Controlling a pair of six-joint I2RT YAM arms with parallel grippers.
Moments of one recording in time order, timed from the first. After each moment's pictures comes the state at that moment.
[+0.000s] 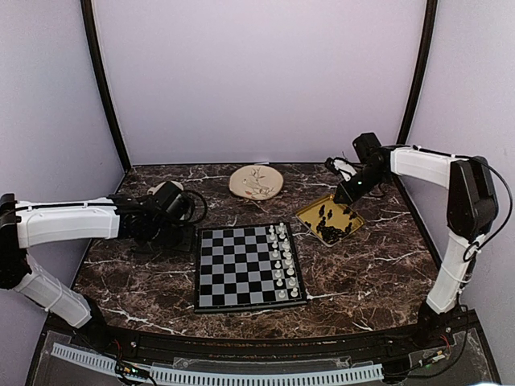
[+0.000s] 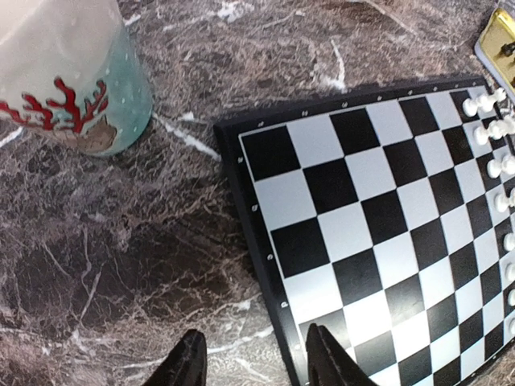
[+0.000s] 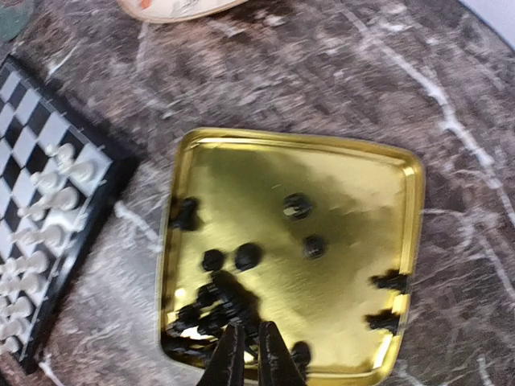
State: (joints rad) left arm -0.78 1.39 0.90 -0.57 -0.28 -0.57; right arm 0.31 1.82 1.40 -0.70 -0.32 -0.33
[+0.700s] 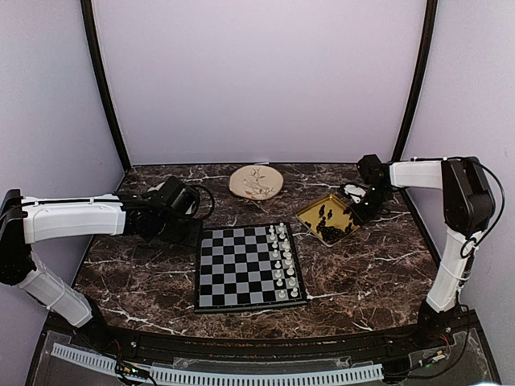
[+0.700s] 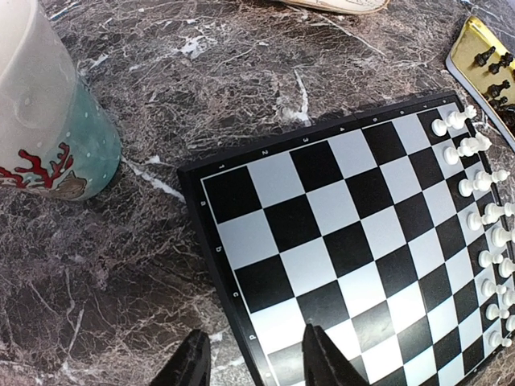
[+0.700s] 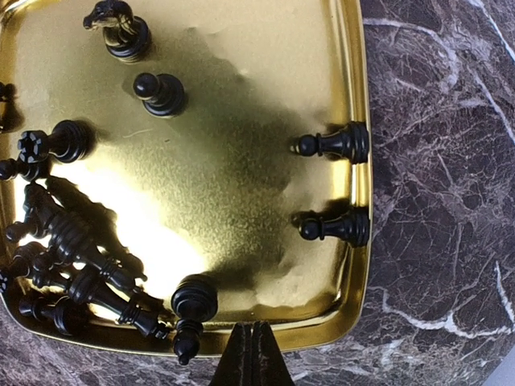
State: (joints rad) left arm -0.77 1.44 0.95 -0.50 -0.25 -0.51; right arm 0.25 1.89 1.29 -0.69 -0.06 -0.32
